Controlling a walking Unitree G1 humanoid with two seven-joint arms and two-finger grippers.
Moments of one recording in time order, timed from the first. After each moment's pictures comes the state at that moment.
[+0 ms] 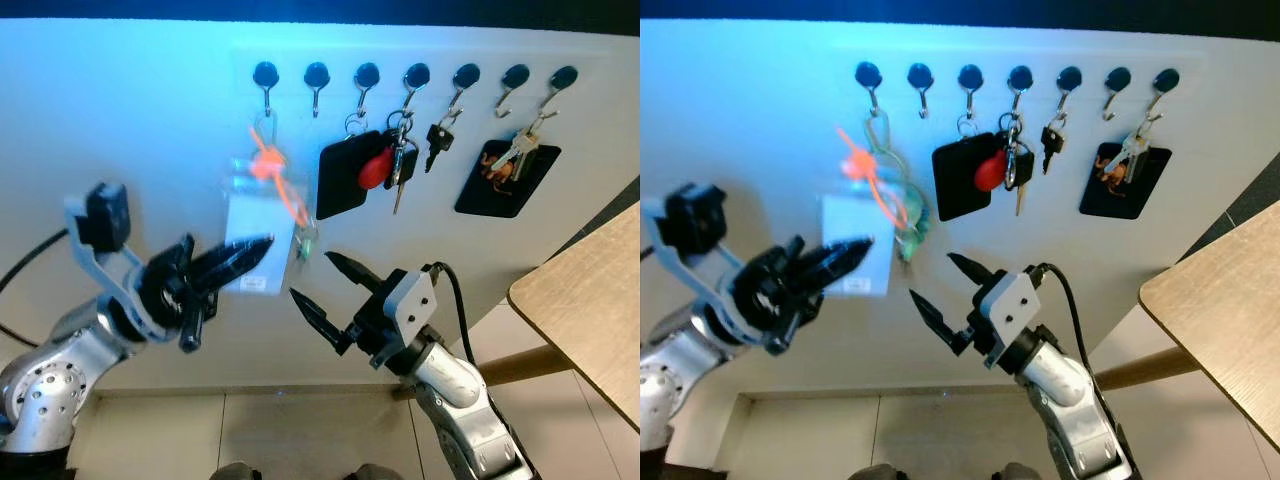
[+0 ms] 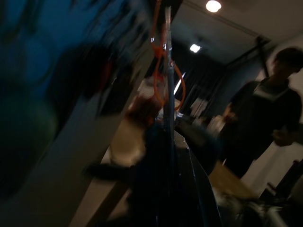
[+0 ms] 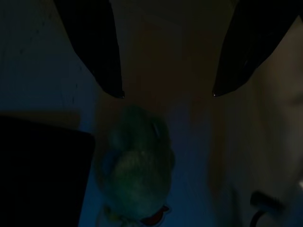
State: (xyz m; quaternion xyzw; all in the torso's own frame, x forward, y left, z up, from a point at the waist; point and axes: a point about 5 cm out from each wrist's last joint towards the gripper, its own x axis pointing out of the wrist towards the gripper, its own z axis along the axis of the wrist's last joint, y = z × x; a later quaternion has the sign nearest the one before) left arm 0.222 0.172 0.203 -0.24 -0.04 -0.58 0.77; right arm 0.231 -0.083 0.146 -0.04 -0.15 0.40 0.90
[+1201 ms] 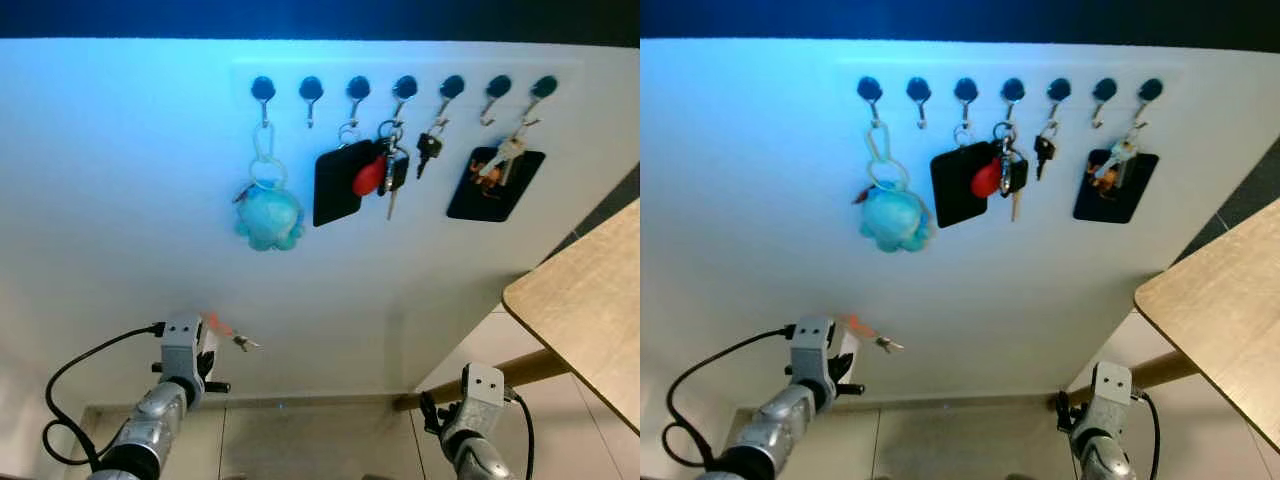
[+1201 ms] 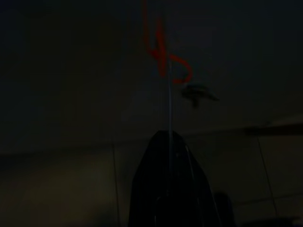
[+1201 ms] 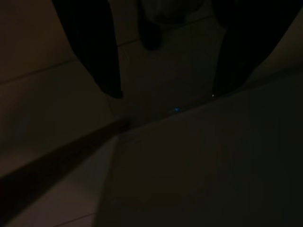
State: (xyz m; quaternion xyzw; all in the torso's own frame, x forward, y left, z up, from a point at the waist) left arm 0.248 0.196 -0.029 -0.03 0.29 -0.06 0.95; right arm 0.195 -0.212 -0.060 0.10 0.31 -0.11 0.94
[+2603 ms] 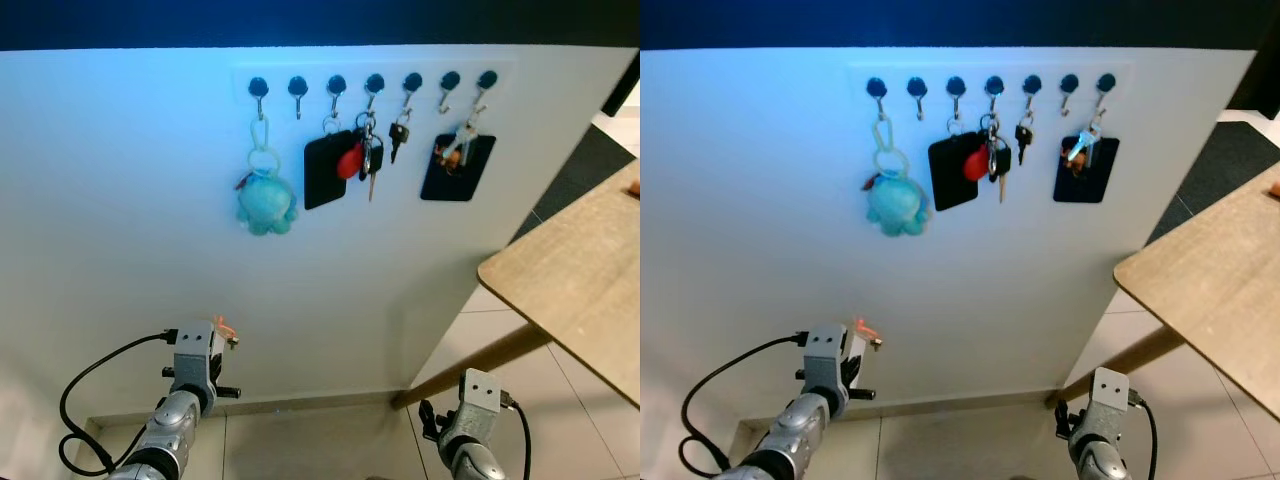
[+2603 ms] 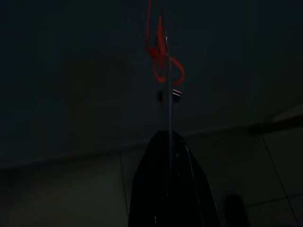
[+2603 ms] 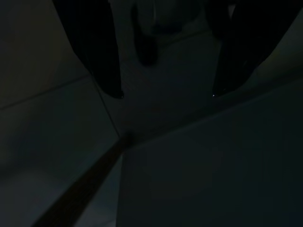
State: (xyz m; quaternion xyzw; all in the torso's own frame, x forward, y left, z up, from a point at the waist) left arm 0.246 0.187 -0.036 -0.01 0.28 -0.05 0.96; right arm 0.190 -0.205 -0.069 0.11 0.33 -0.11 0.93
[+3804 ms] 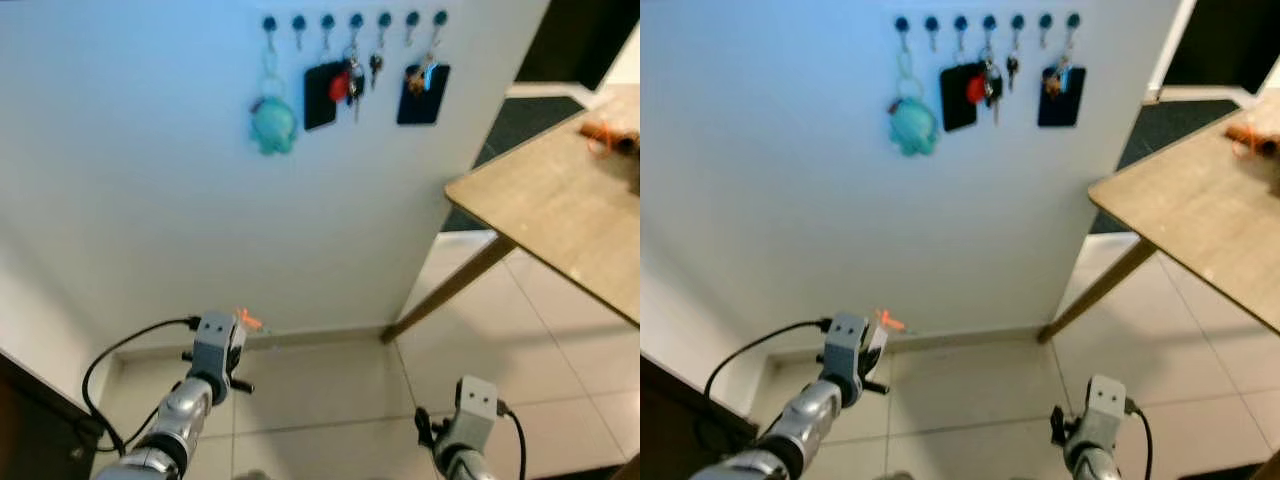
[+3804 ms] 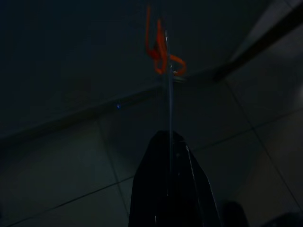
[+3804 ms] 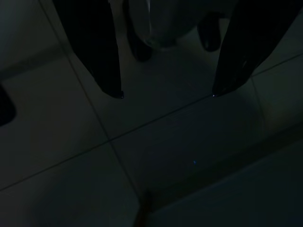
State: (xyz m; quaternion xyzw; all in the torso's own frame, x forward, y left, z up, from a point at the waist) left arm 0.259 0.169 -0.028 0.02 0.27 -0.13 0.95; right arm 0.184 -0.198 -0.074 0.12 0.33 -0.11 0.93
